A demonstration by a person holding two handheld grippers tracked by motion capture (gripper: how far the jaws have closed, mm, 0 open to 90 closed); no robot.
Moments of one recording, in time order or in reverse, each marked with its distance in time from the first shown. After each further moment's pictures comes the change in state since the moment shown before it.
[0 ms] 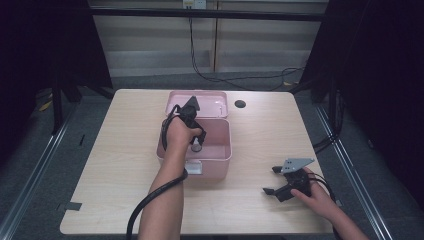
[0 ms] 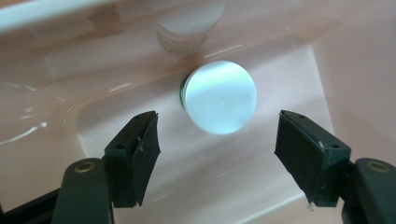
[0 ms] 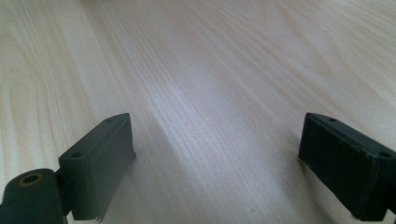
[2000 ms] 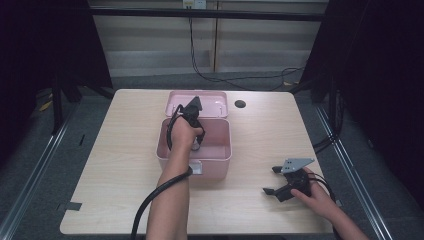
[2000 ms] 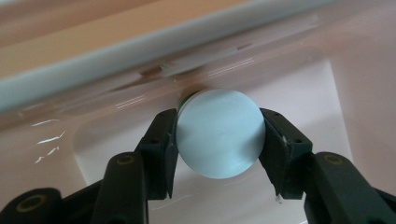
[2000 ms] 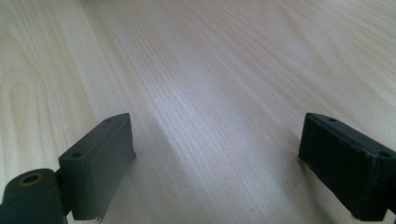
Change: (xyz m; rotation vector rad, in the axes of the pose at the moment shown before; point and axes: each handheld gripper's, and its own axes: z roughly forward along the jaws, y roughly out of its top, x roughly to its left) left arm -0.001 0.013 0.020 0.013 0.032 0.003; right arm 0.000 0.000 0.000 0.000 0.000 0.000
